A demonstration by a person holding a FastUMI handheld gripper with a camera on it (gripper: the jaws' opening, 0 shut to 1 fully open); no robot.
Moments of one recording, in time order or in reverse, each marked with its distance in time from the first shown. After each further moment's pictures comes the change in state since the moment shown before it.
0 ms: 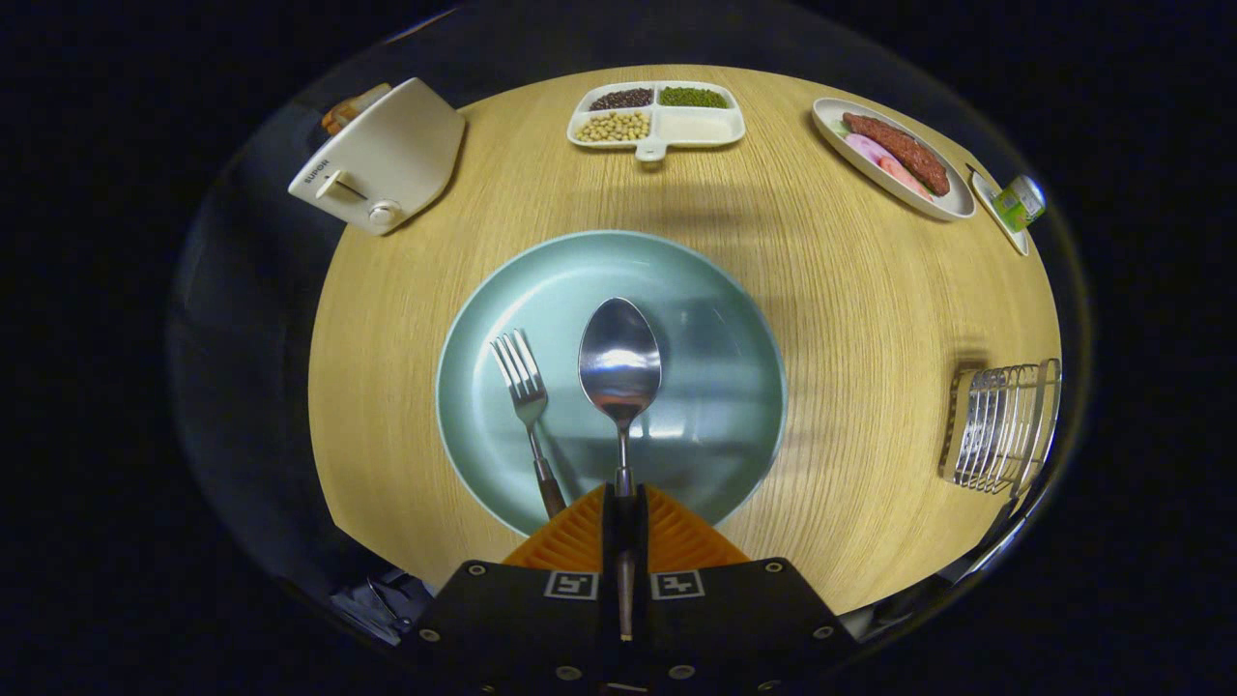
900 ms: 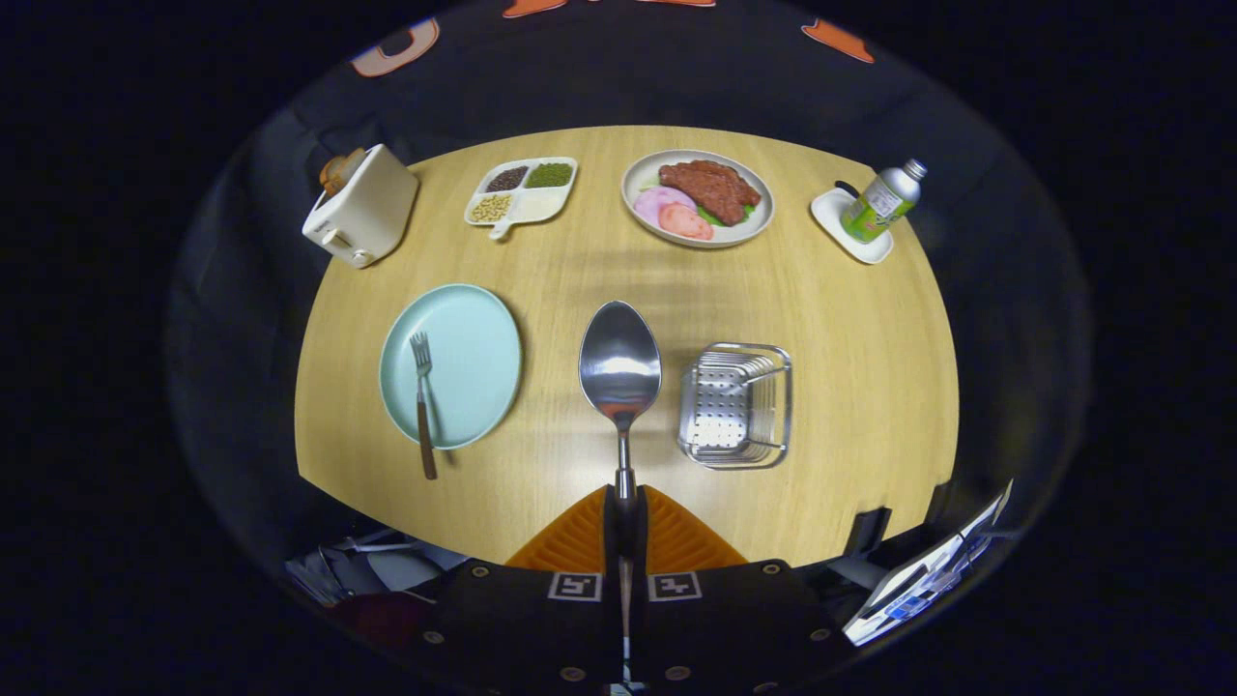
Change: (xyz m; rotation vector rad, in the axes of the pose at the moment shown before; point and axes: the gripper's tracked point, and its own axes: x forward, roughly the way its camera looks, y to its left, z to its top) arm -0.147 -0.196 -0.029 -0.016 -0.065 -0.167
